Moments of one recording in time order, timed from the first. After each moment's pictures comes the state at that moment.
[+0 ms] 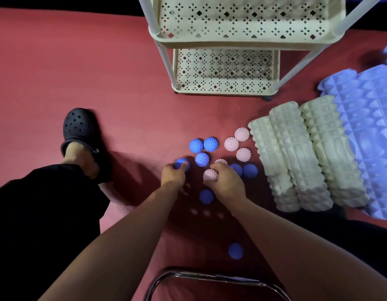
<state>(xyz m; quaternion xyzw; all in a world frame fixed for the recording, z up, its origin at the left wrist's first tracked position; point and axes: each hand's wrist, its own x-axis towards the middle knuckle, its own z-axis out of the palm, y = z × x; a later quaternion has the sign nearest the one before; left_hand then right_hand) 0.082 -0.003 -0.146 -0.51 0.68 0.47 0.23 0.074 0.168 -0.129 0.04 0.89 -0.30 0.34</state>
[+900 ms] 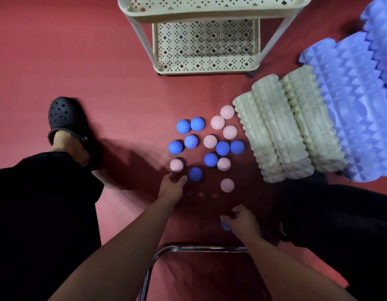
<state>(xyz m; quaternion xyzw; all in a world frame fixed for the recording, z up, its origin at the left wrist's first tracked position) 0.172 0.030 -0.132 -0.51 0.63 0.51 0.29 0.254 0.270 -0.148 0.28 0.80 -0.27 0.46</state>
